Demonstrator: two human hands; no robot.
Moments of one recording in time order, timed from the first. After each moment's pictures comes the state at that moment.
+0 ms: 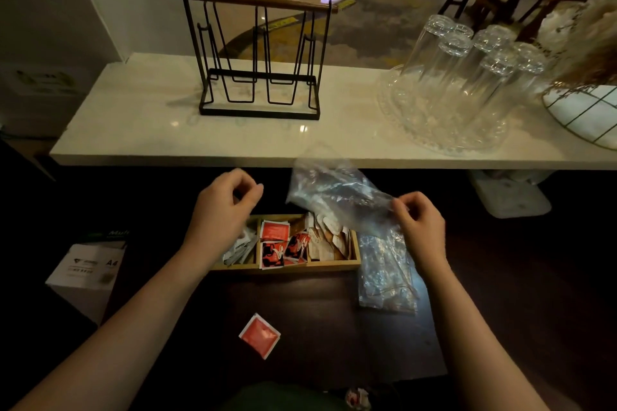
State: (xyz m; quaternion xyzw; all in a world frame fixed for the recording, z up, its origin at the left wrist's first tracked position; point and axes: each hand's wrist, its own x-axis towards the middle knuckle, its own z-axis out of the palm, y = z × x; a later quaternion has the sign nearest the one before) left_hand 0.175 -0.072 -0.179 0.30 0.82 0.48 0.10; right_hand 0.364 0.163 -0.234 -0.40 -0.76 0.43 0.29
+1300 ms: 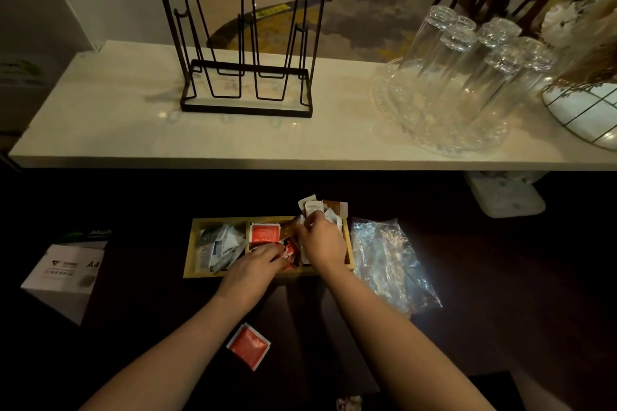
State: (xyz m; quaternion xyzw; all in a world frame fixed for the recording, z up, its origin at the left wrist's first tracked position) left_hand 0.198 -0.051 -0.339 0.55 0.83 0.06 0.10; right_hand 0.261 0.096 -0.311 -0.44 -0.85 0.30 0.04
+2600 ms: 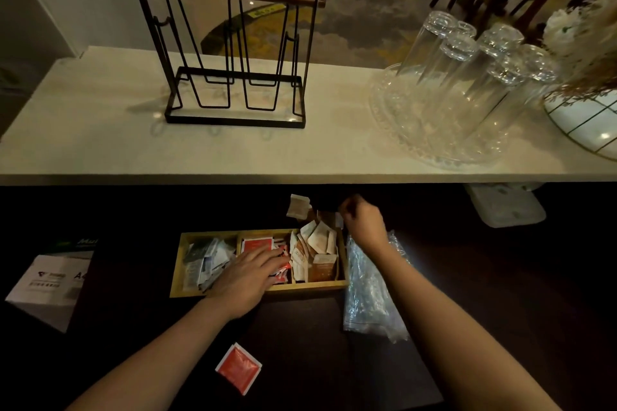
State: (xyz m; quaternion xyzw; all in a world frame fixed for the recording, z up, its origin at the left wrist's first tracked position) left_hand 0.175 -0.033 -0.347 0.55 0.81 0.06 0.20; right_hand 0.274 0.207 -0.305 -0.41 -0.86 0.29 0.05
